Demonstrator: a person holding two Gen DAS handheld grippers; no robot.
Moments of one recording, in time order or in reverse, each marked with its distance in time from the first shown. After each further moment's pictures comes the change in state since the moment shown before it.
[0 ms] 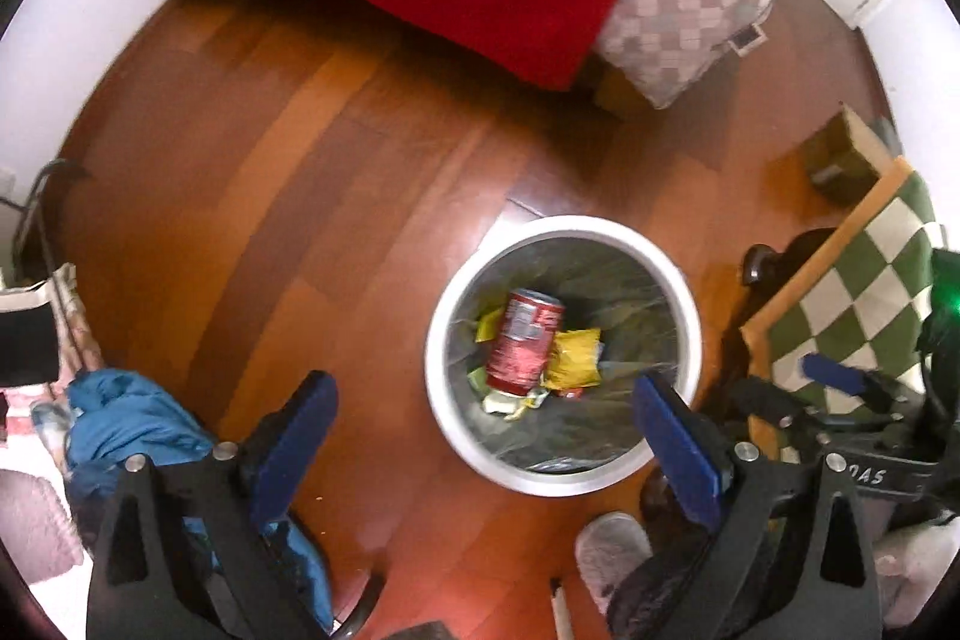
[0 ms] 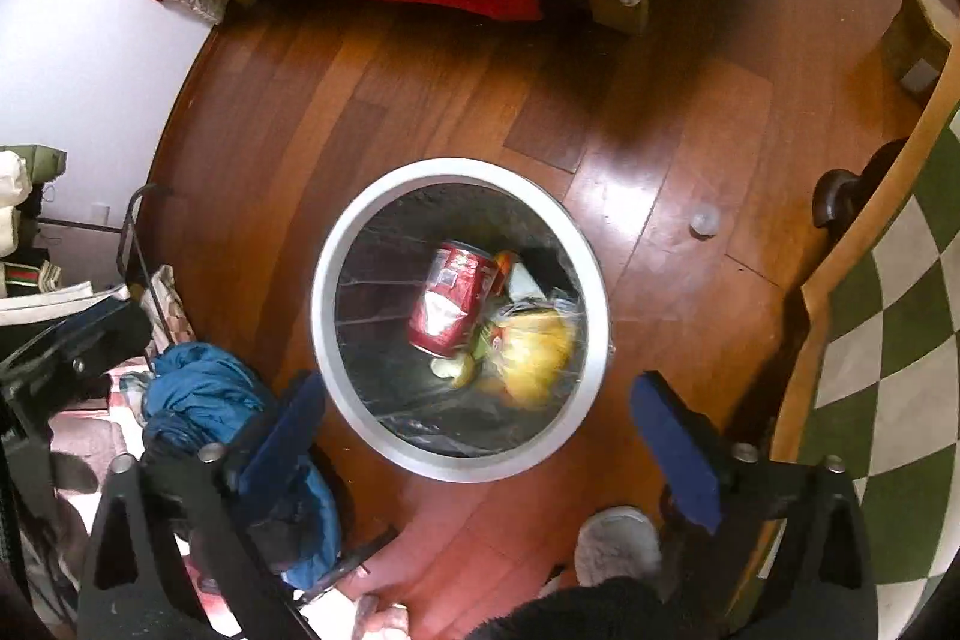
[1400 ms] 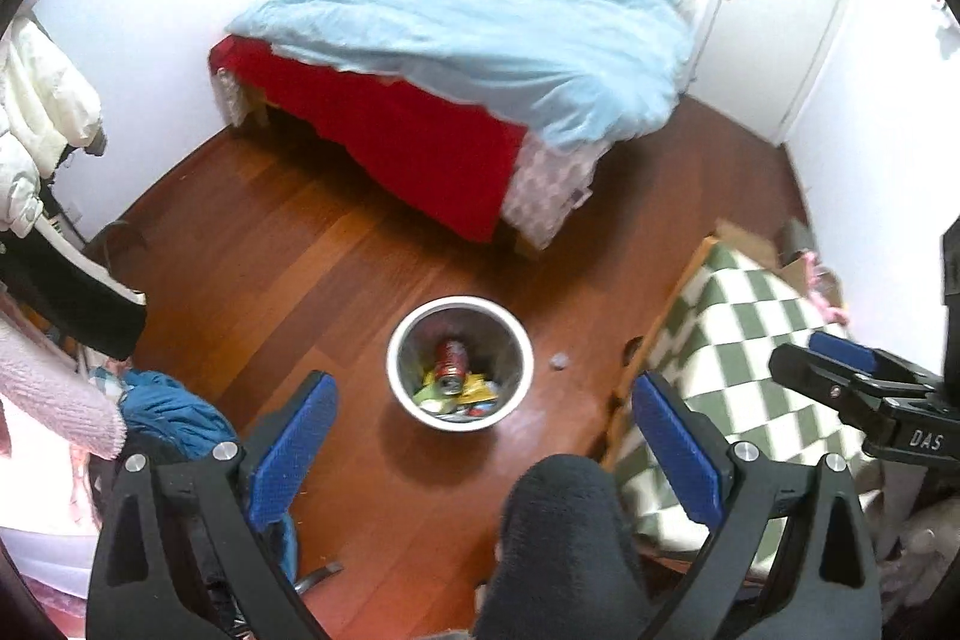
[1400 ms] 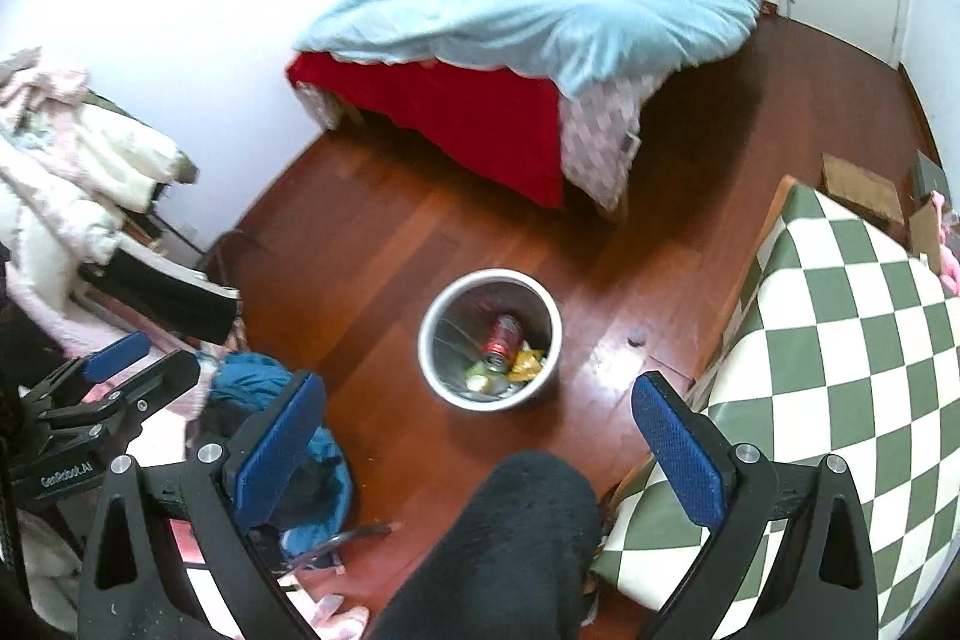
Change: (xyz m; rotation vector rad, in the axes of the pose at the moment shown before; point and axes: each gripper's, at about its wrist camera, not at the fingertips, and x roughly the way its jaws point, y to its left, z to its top) left arm -0.316 -0.069 -0.178 -0.027 -0.439 -0.089; right arm -0.379 0.022 -0.211 -0.203 -0.438 0.087
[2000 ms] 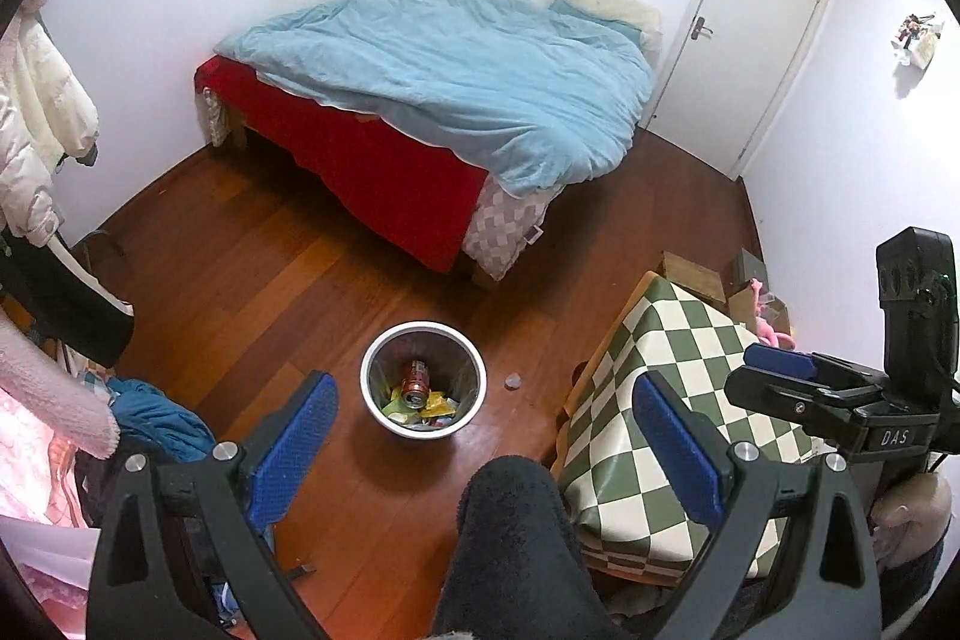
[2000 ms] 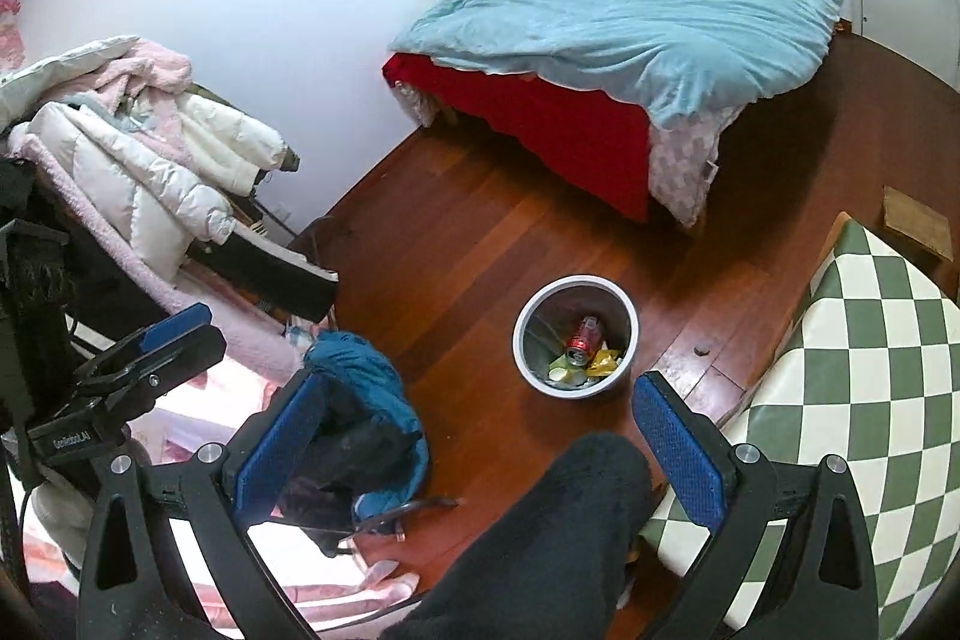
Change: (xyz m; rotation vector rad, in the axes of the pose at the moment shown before) left arm -0.073 0.003 0.002 -0.020 -0.067 -0.086; right arm -0.082 0.038 0.004 -0.078 0.031 0.182
